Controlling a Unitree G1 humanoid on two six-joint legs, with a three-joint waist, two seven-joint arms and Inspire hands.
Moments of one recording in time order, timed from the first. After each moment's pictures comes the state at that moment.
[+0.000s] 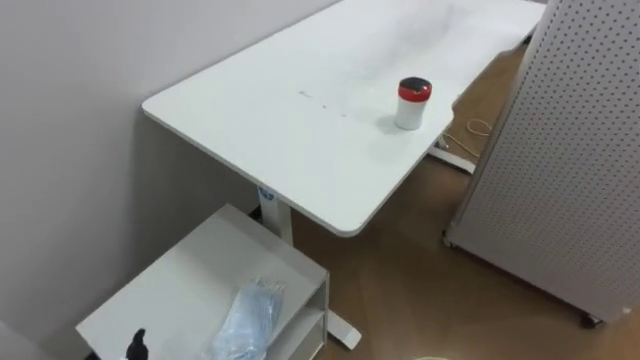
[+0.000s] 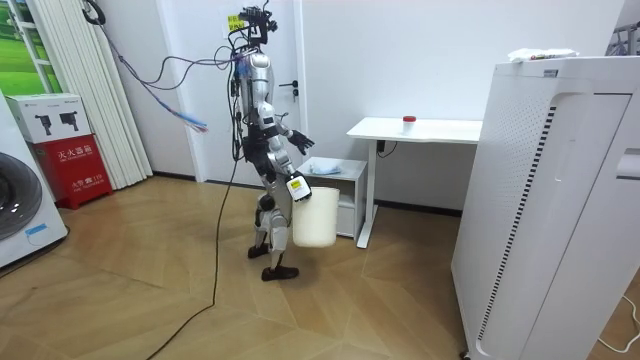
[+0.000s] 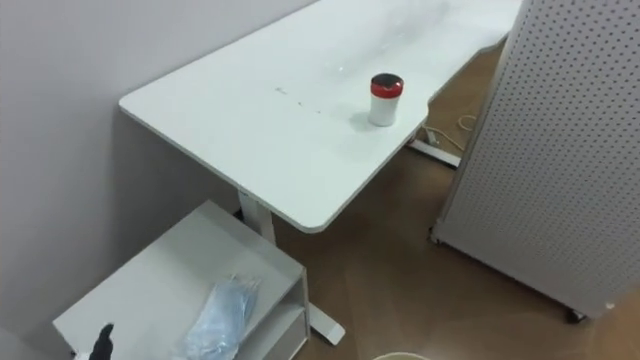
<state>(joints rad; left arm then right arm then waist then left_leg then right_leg) -0.15 0.20 0.00 0.90 0.23 -0.14 0.39 -0.03 -0.27 0.09 1.25 0.31 -0.12 -0.02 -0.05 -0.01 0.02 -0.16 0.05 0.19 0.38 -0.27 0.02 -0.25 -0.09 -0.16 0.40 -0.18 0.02</state>
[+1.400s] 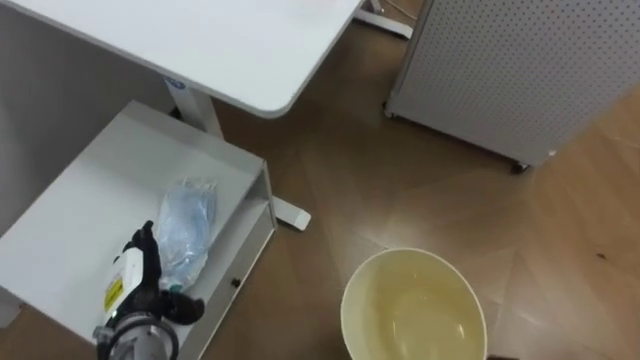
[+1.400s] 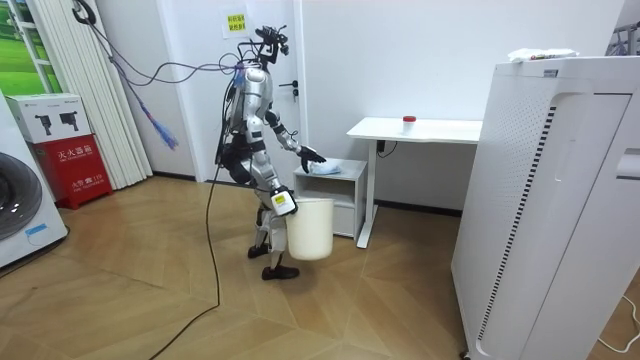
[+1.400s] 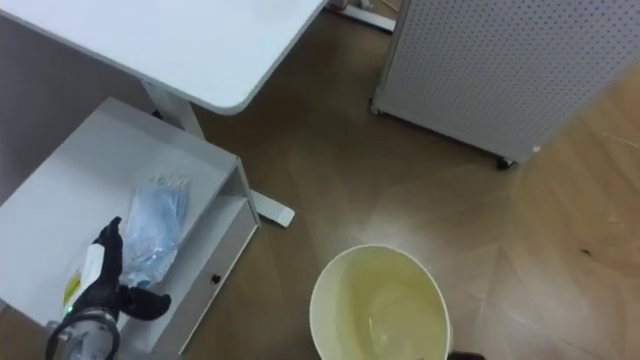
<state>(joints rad) -0.50 0.32 -0.24 1.24 0.27 -0.20 0.56 -0.19 -0.30 0.29 1.15 0.51 -0.18 -0.07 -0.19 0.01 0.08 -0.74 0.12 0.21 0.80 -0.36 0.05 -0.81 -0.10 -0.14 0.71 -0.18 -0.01</state>
